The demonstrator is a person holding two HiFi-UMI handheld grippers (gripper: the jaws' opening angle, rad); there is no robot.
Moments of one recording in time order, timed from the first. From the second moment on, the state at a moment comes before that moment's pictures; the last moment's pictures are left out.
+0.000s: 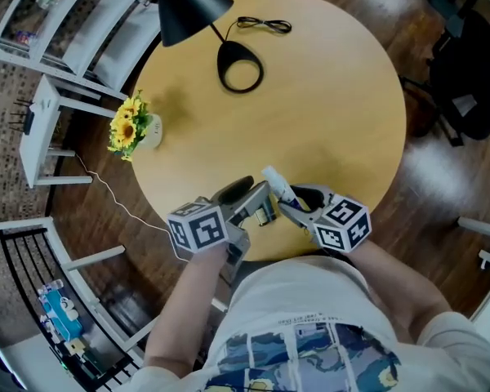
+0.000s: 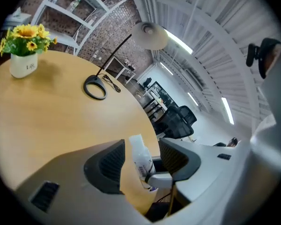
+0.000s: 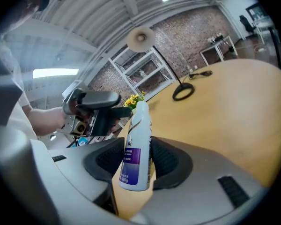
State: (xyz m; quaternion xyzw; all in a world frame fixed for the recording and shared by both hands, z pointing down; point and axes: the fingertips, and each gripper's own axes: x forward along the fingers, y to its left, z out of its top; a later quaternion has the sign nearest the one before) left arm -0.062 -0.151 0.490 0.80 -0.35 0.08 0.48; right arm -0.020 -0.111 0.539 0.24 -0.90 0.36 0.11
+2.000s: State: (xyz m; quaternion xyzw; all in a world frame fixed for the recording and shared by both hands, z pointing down) left arm -0.113 -0.409 0.544 0.82 -0.52 0.19 0.13; right arm 0.097 -0.113 0.556 0.35 -0.88 0.23 0.21
